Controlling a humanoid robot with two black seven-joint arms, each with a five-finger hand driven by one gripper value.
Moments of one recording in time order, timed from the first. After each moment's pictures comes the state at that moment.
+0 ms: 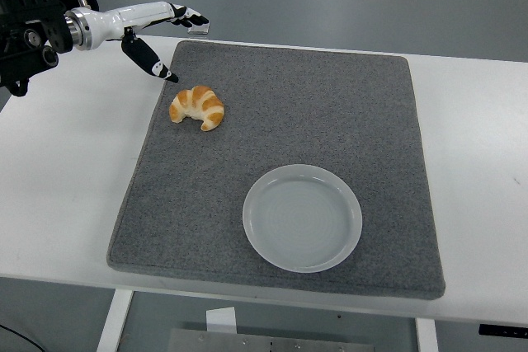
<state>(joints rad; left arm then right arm) -1.43 0.62 0.41 -0.86 0.78 -0.04 -0.50 0.05 0.00 0.07 0.15 0.28 -0.23 -0.03</state>
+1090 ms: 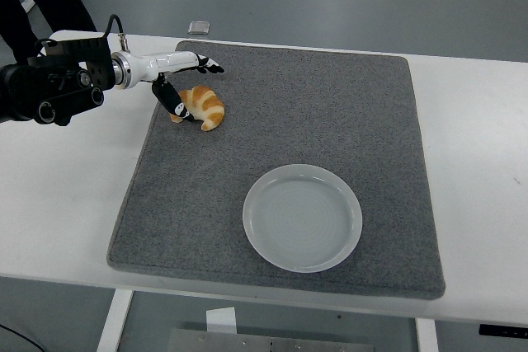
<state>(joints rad) -1.32 0.44 0.42 -0.75 0.78 -0.01 -0.36 0.05 0.00 0.07 0.15 0.28 -0.23 -0.03</state>
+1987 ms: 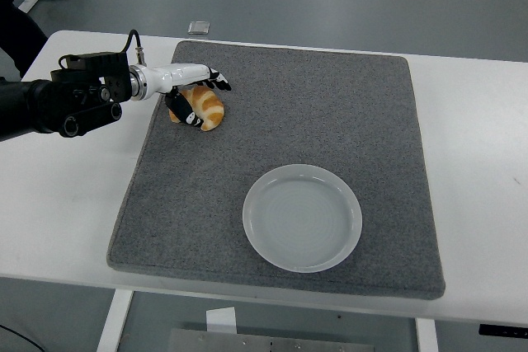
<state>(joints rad) -1.29 0.36 0.47 -0.70 0.79 0.05 -0.36 0.05 0.00 0.07 0.15 0.28 -0.23 -0.03</state>
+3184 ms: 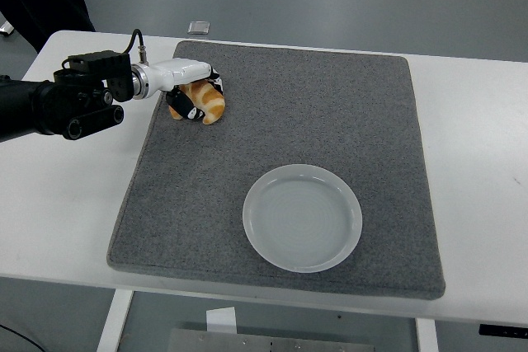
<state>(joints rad) -1.31 0.35 0.52 -0.70 0.82 0.14 -0.37 0.05 0.00 0.07 0.15 0.28 -0.23 -0.03</state>
